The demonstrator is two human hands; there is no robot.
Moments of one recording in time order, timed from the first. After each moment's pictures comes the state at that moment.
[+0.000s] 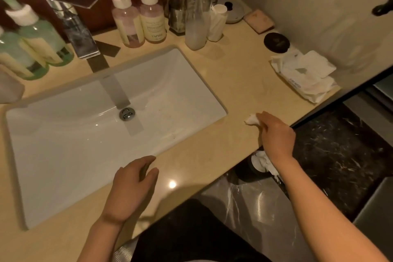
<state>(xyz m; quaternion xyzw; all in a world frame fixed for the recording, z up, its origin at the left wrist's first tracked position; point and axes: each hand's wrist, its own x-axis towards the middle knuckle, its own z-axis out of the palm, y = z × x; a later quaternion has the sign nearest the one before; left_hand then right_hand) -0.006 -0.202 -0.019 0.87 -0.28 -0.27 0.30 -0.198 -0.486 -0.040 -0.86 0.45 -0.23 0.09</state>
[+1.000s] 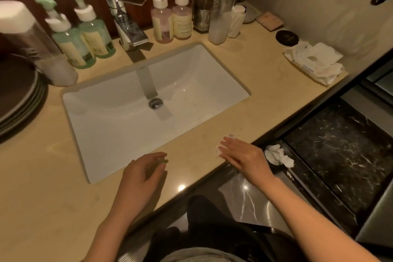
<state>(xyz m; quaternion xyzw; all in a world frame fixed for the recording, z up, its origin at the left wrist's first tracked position) -0.004 -0.089 0.000 0.83 -0.32 -0.24 0.40 -0.181 -0.313 -0.079 -0.94 0.14 -0.27 0.13</state>
